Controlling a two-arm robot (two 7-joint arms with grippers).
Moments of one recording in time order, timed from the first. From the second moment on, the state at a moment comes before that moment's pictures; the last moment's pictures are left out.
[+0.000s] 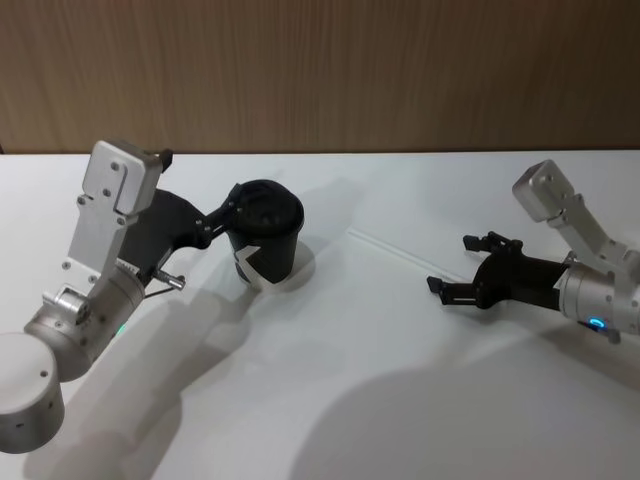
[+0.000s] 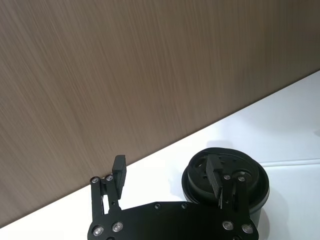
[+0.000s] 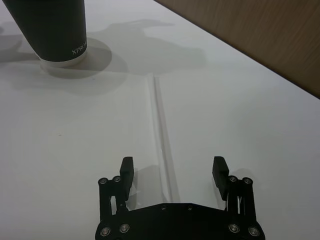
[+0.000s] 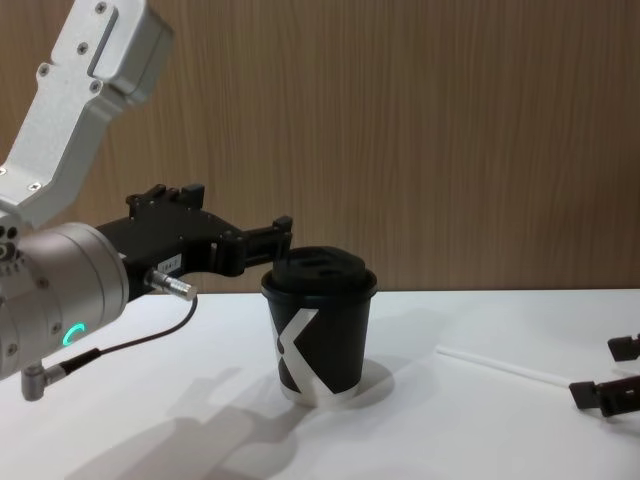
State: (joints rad) left arm -0.24 0.38 0.45 -1.63 -0.20 0.01 -0.01; right arm 0.42 0.60 -0.42 -1.28 0.29 0.20 0.64
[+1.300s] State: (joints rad) left arm -0.24 0.38 0.45 -1.63 -0.20 0.01 -0.01; right arm 0.42 0.63 -0.46 -1.27 0.32 0.23 0.65
